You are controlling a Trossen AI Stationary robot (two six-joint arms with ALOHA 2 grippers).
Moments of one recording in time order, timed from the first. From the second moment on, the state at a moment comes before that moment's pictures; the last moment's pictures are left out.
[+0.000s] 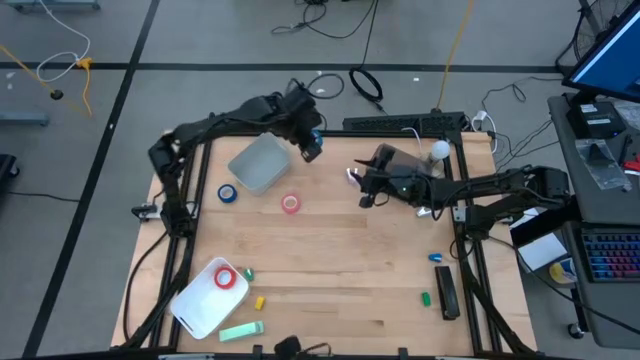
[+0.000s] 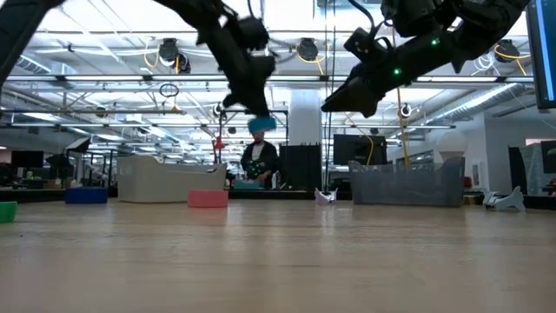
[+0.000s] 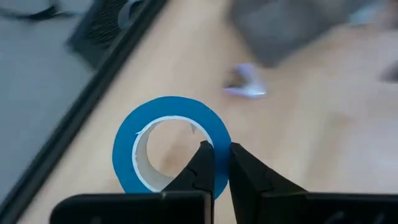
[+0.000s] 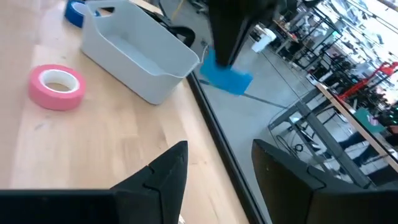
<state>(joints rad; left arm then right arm) 0.55 1.85 1.69 -0.81 0.22 0.00 -0.16 1.33 0.60 0.45 0.44 -0.49</state>
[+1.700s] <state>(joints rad) 0.30 1.66 1.69 -0.70 0.60 0.00 0.01 1.33 0.60 0.94 0.24 -0.75</state>
